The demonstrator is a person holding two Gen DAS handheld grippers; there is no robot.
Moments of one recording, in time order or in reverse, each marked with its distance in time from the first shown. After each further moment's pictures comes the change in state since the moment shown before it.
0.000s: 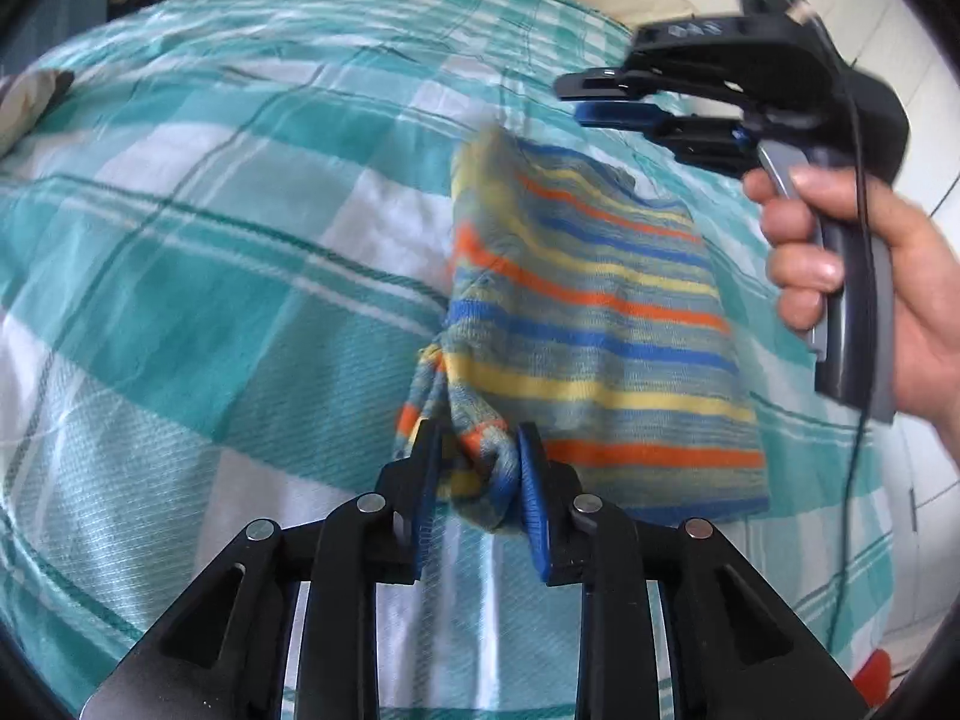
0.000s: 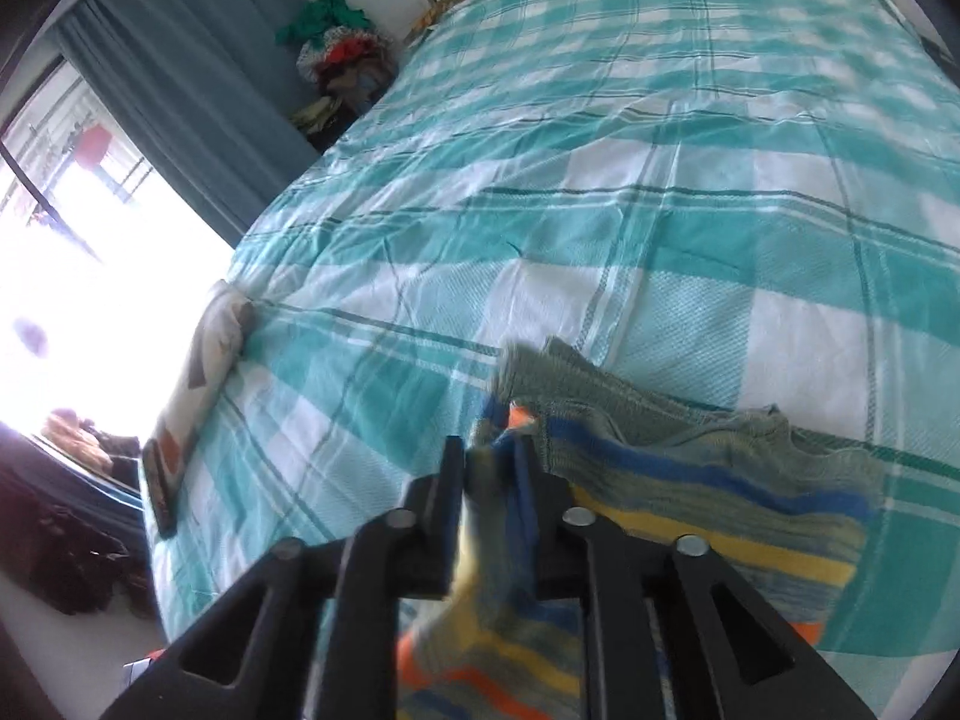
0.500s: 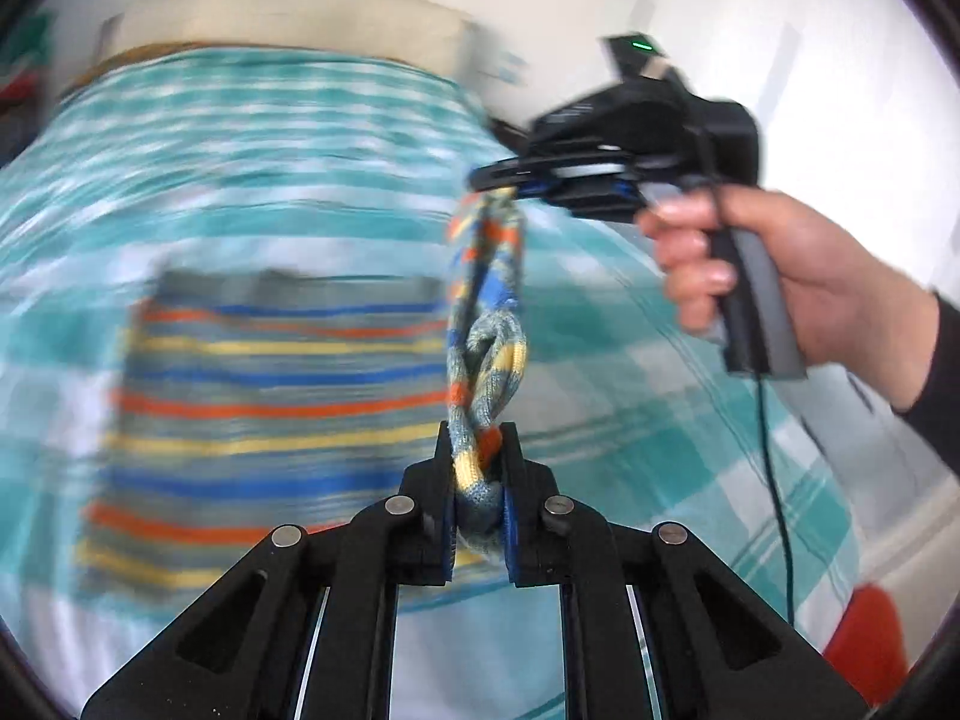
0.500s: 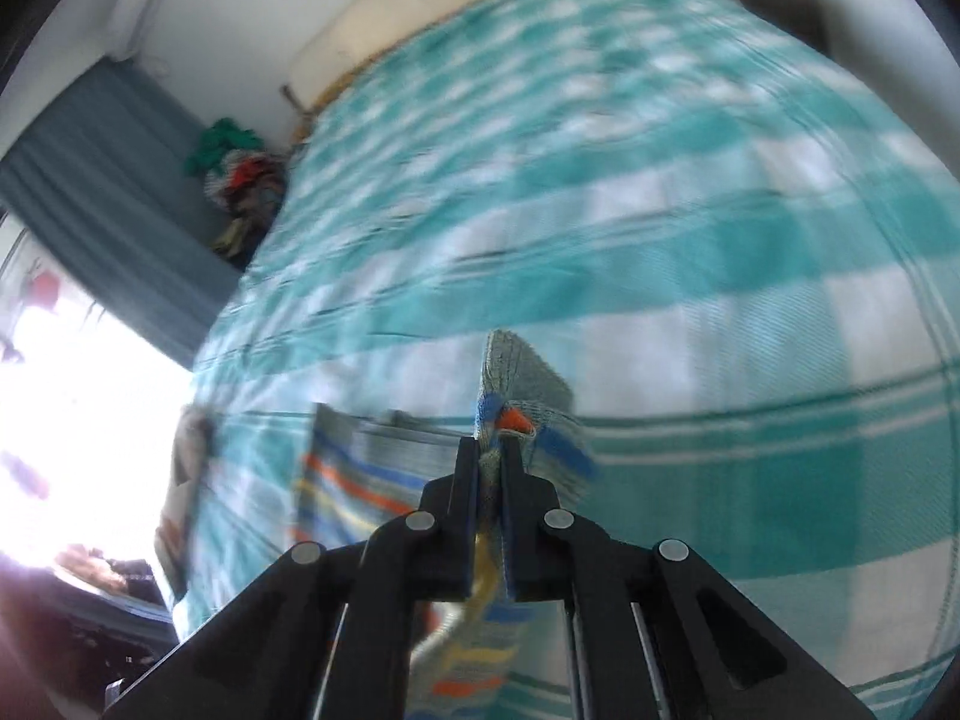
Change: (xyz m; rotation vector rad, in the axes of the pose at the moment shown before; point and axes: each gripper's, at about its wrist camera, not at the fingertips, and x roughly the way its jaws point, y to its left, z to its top) left arm -0.031 -0.164 -0.010 0.335 -0.132 -0.209; right arm -0.164 -0.138 0.003 0.204 -0.112 -0.044
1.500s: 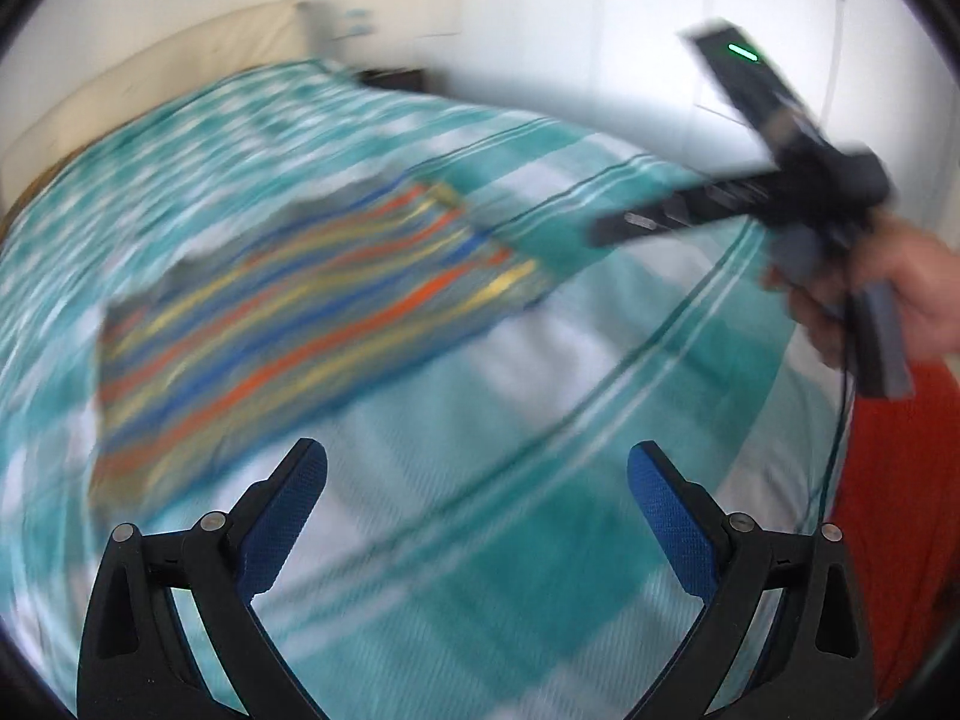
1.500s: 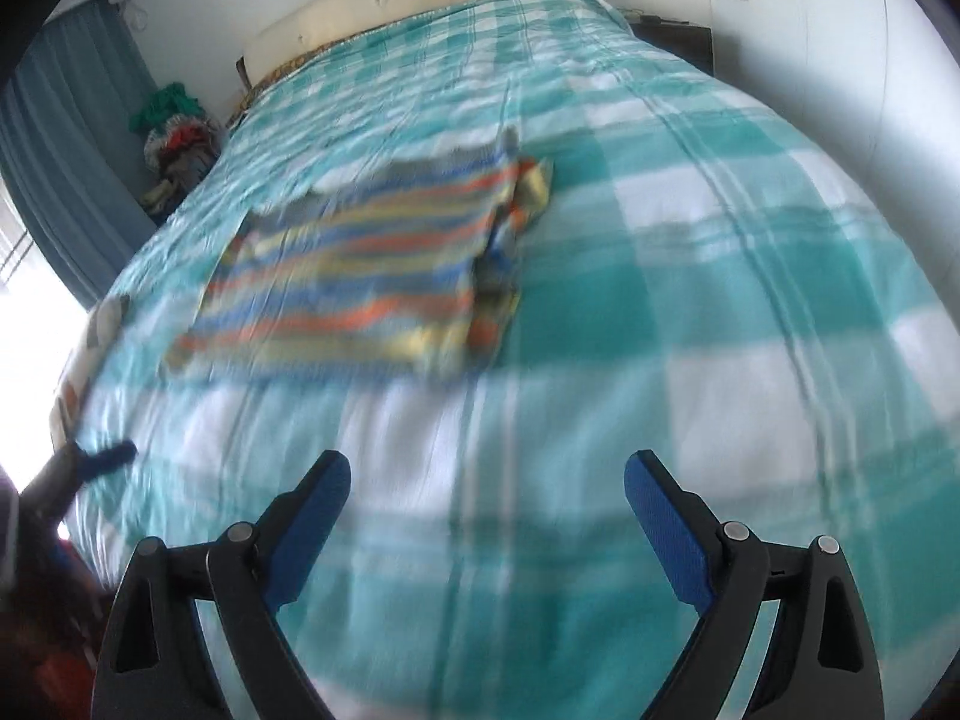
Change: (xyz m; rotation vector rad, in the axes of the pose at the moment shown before) left arm 0.010 -0.104 -0.076 0.511 0.176 -0.044; right arm -0.146 -0.069 -0.244 -0.003 -0.084 -0.325
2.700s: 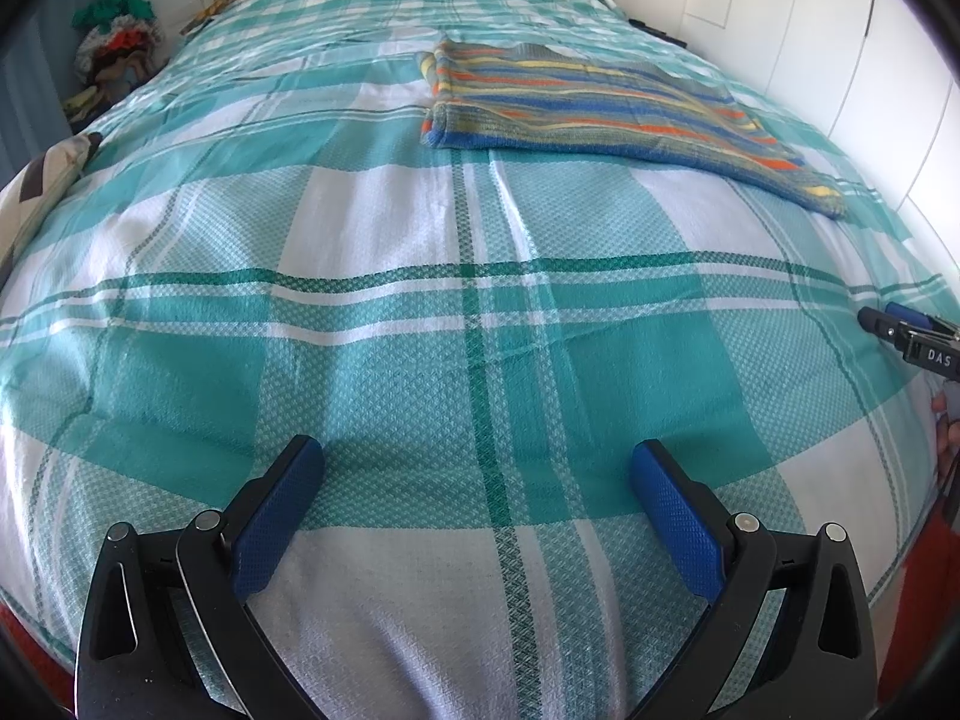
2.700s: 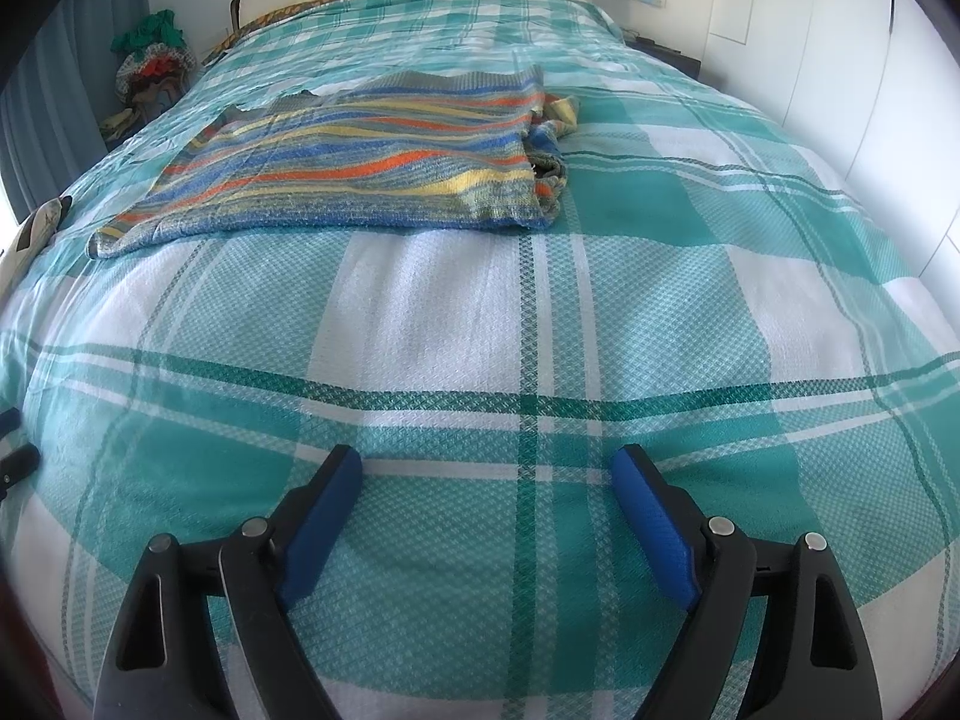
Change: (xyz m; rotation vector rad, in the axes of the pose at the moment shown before) left arm -0.070 0.128 -0.192 -0.516 0.125 0.332; right arm 0.035 0.064 -0.115 -0.156 -0.006 -0.260
